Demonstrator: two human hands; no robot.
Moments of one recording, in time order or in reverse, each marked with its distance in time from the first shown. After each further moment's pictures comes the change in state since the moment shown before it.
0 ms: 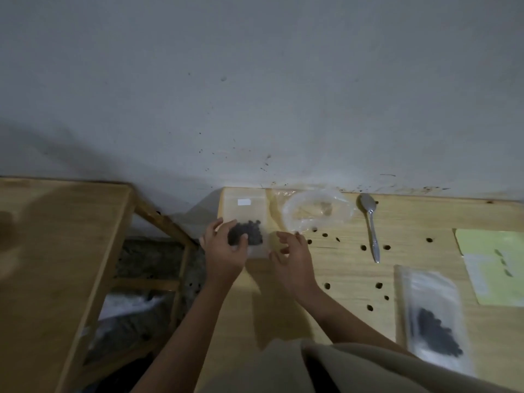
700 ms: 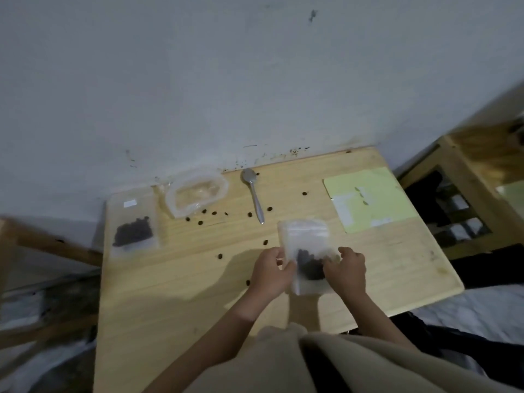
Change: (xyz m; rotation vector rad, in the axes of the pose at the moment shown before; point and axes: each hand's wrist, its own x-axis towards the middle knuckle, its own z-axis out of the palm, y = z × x) left_hand -0.193 0.166 0.162 -0.088 -0.688 0.000; right_hand -0.125 0.189 -0.226 -0.149 0.330 0.671
